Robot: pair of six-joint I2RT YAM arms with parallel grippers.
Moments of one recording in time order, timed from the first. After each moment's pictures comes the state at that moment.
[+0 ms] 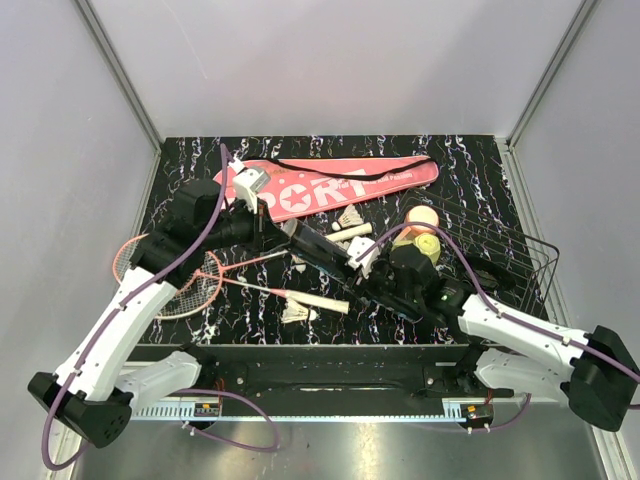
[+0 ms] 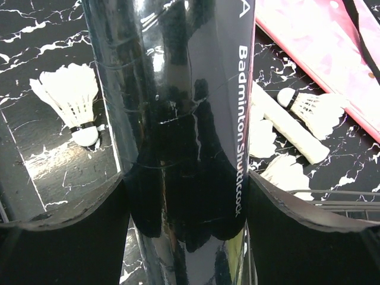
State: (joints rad) left arm -0.47 1.01 1.16 -0.66 0.51 -0.24; right arm 0.88 1.03 0.59 0.02 -0.09 -0.26
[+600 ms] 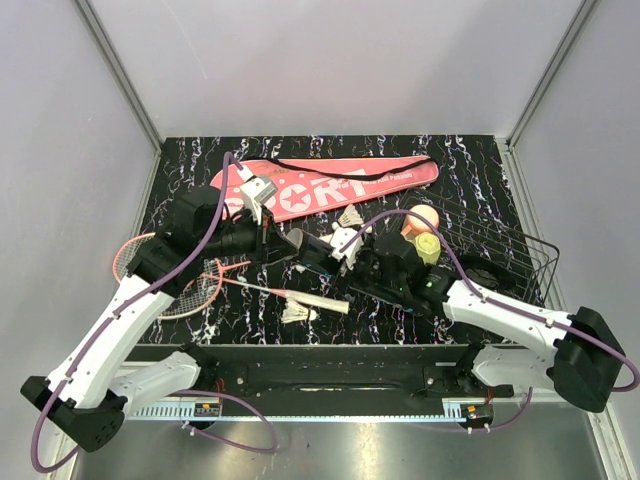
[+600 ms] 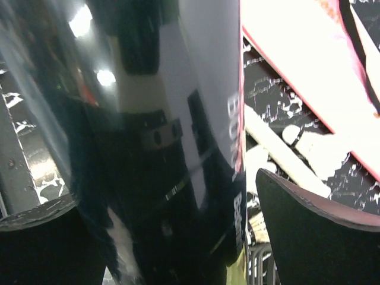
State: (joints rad) left arm -0.55 0.97 1.17 -0.67 0.54 -0.22; right arm 0.89 1.17 0.72 0.04 -0.11 -0.28
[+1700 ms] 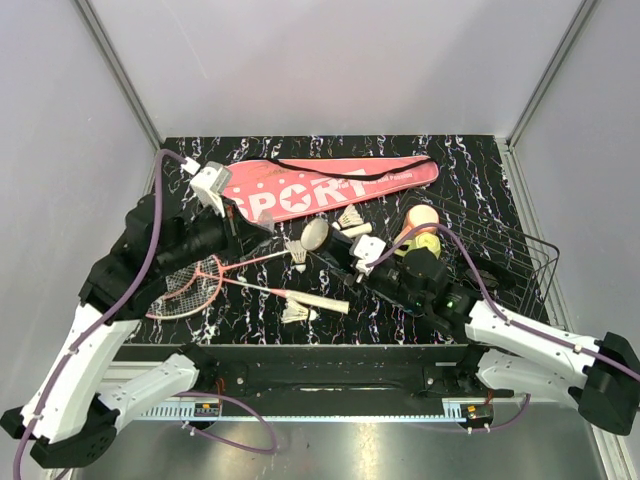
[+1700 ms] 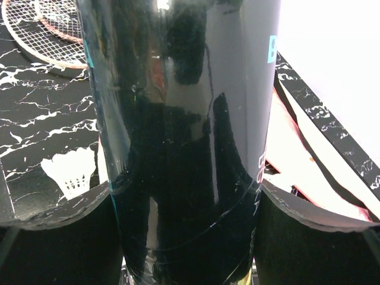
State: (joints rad) left arm -0.57 0.85 1.32 -0.74 0.38 -0.36; right arm 0.93 0.98 0.58 0.29 -0.07 -0.33
